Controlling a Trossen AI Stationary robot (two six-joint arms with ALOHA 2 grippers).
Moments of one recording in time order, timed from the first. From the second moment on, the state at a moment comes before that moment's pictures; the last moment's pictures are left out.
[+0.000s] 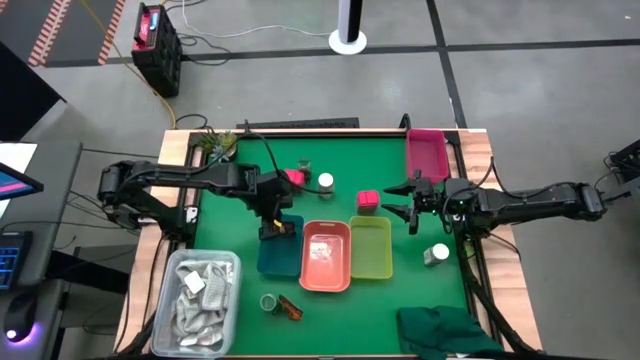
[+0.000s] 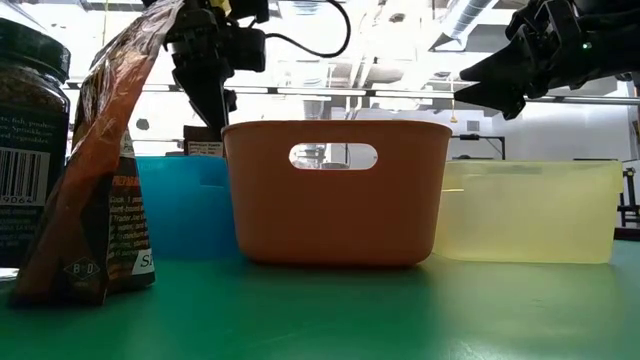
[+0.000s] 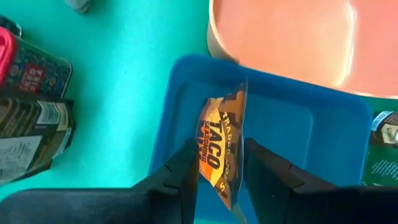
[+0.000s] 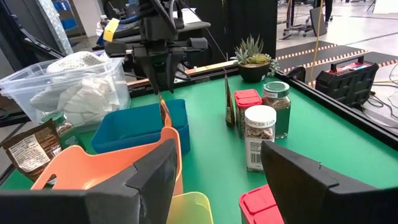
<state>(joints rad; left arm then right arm) 0.11 1.44 1.14 -0.80 0.12 -0.07 -0.05 0.62 0.26 0.22 0.14 0.16</state>
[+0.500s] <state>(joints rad) 0.01 1.44 1.28 -0.87 0.13 -0.01 -0.05 0.62 0.26 0.22 0.14 0.16</state>
